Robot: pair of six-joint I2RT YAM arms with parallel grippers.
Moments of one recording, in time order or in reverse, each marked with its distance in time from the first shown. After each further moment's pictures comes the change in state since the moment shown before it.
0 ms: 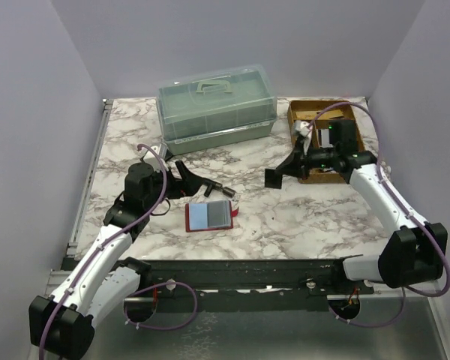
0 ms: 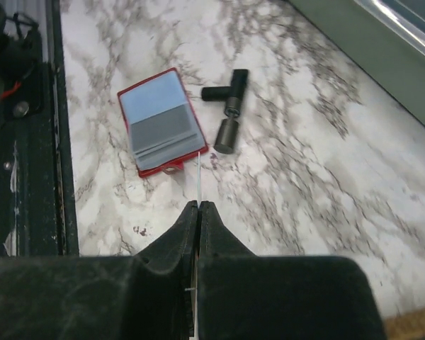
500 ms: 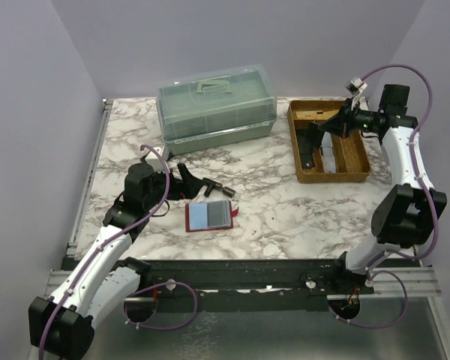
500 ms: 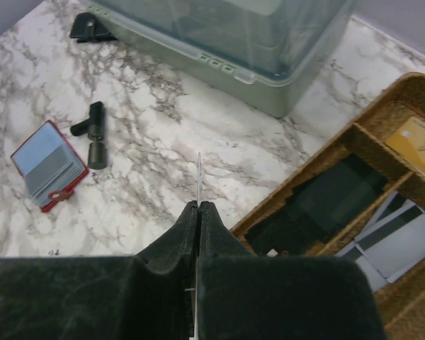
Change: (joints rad) left arm 0.000 -0.001 0.000 -0.018 0.018 0.108; right arm -0.441 0.287 0.422 -0.149 -0.054 0.073
